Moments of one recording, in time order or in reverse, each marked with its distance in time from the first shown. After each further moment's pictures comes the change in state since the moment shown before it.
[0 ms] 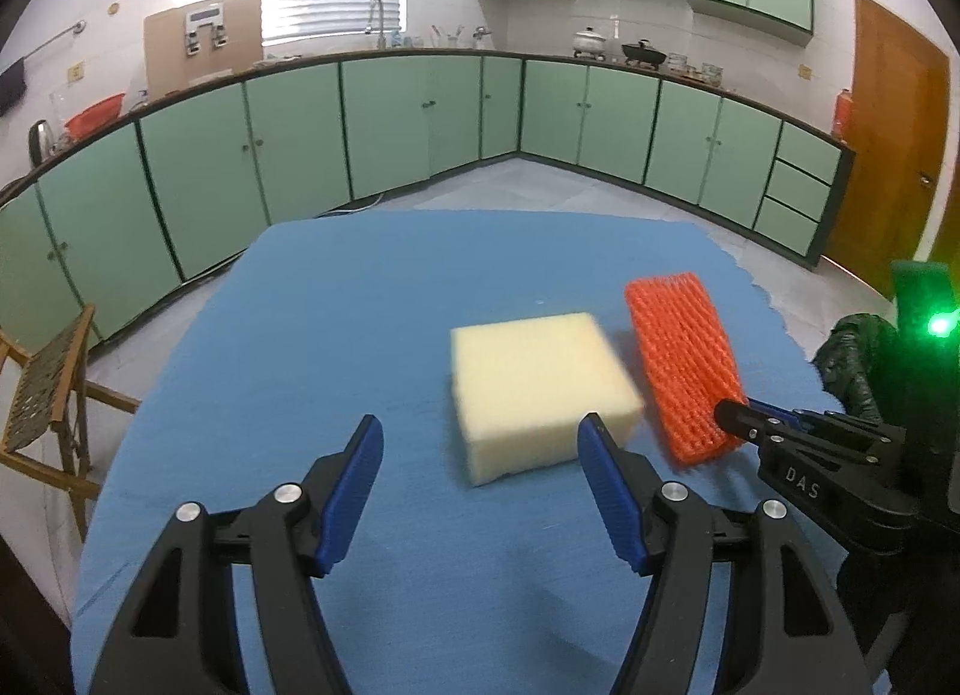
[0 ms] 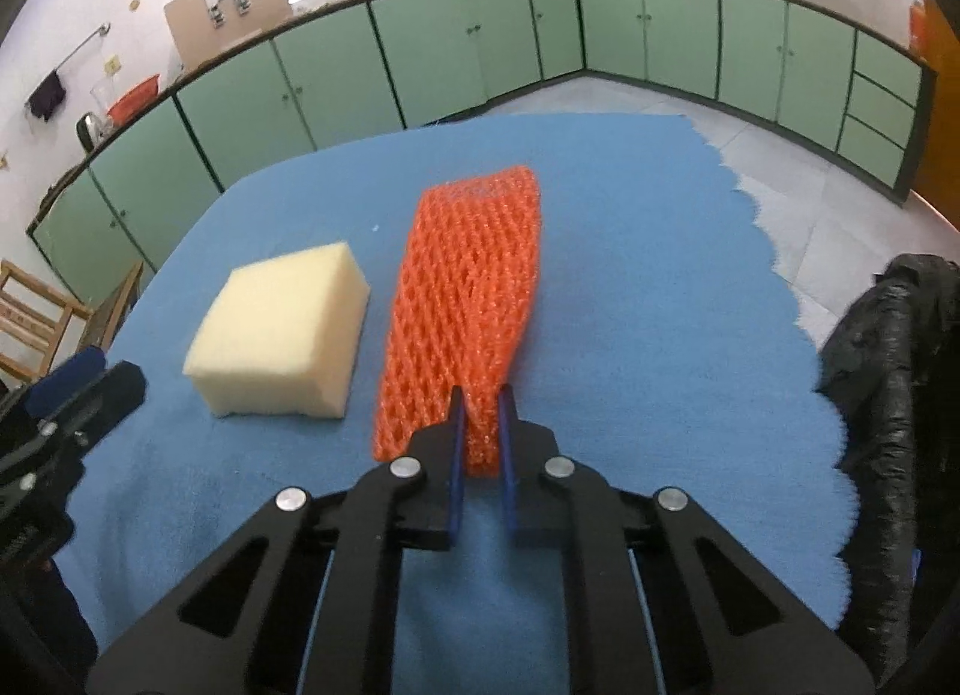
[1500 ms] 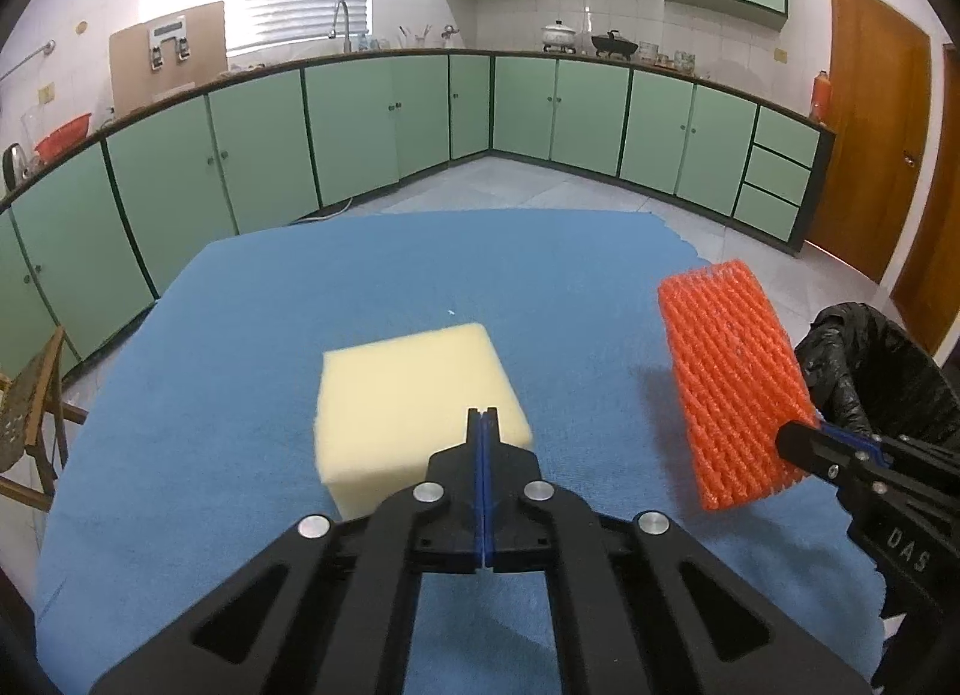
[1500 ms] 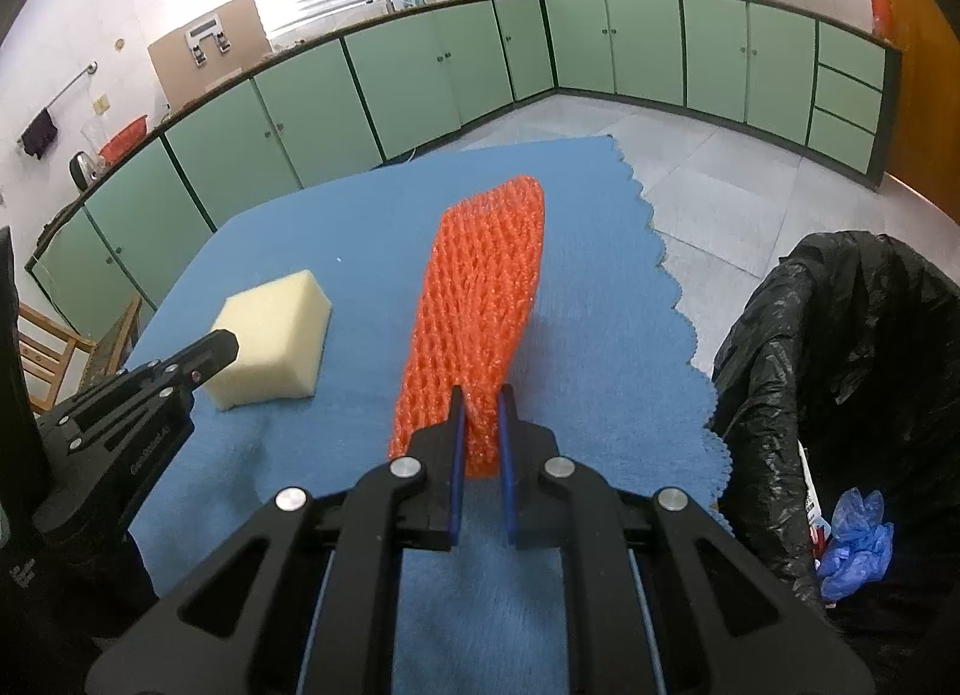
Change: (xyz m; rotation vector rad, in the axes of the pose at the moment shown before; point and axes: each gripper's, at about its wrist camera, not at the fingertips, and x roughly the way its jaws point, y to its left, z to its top) left arm 0.030 -0.057 0.013 0.045 0.002 -0.024; right arm -0.047 -0.040 -0.008 0.049 -0.049 -0.007
